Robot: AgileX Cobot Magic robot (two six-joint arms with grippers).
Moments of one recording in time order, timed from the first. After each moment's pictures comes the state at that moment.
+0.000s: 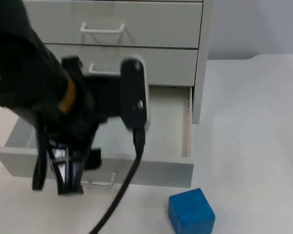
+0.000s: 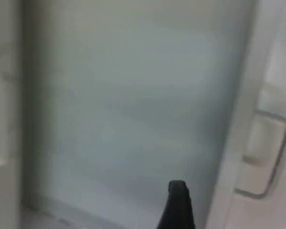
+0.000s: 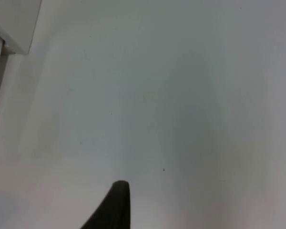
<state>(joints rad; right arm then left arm) 0.04 0.92 -0.72 0.03 0.77 -0.01 -0.74 1.51 -0.78 0.53 0.49 0.28</state>
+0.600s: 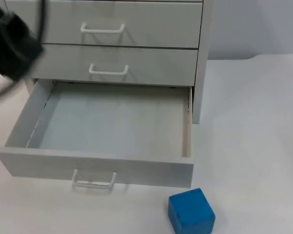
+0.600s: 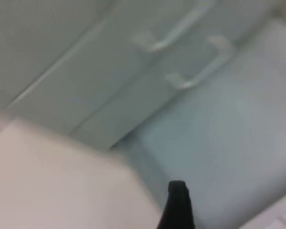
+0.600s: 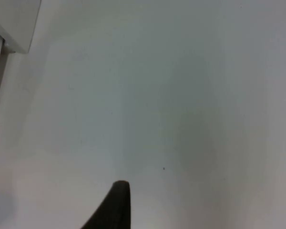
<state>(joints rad) 0.04 0.92 -0.72 0.03 0.77 -0.01 -0.49 1.06 -0.78 0.41 0.55 -0.06</state>
